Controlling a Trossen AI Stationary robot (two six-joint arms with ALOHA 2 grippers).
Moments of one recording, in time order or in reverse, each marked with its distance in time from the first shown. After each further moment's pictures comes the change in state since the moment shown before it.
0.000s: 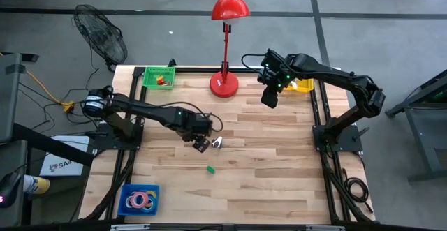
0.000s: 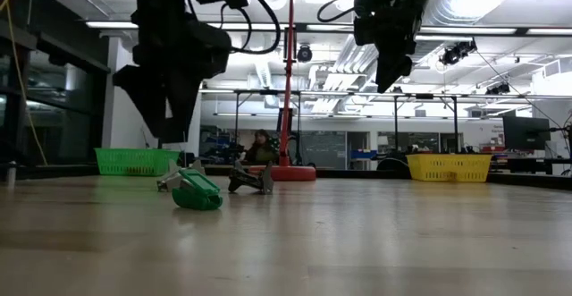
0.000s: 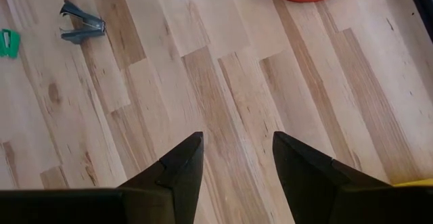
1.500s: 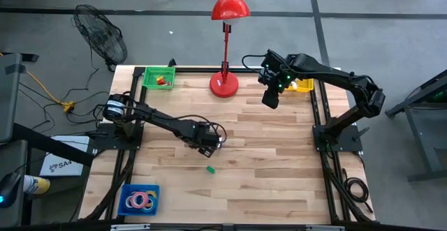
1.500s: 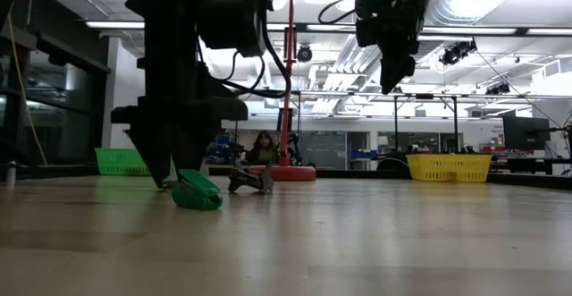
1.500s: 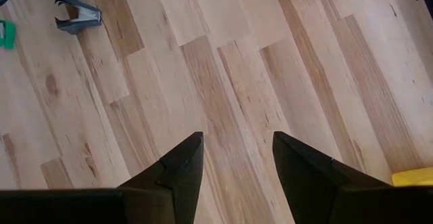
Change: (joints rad) left arm -0.045 0.230 0.002 0.107 -0.140 -0.153; right arm 0.000 0.000 0.000 -0.033 0.007 0.001
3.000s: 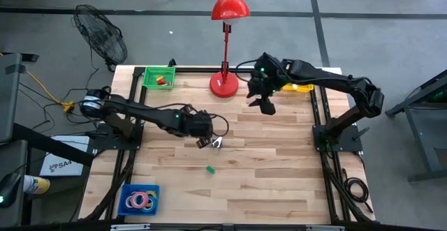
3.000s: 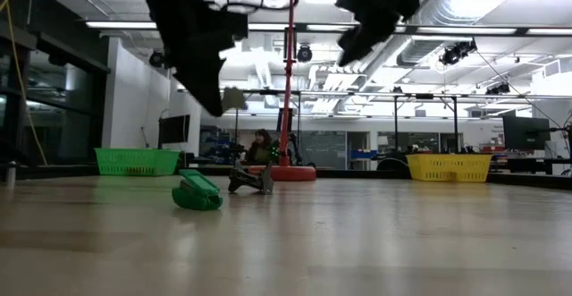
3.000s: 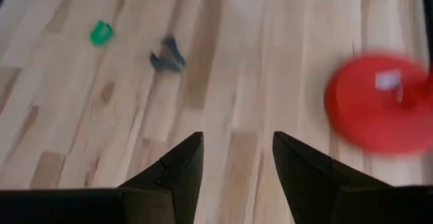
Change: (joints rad) left arm 0.002 -0.261 -0.003 0.026 -0.330 0.597; right arm 0.115 0.000 0.000 0.268 -0.193 -0.383
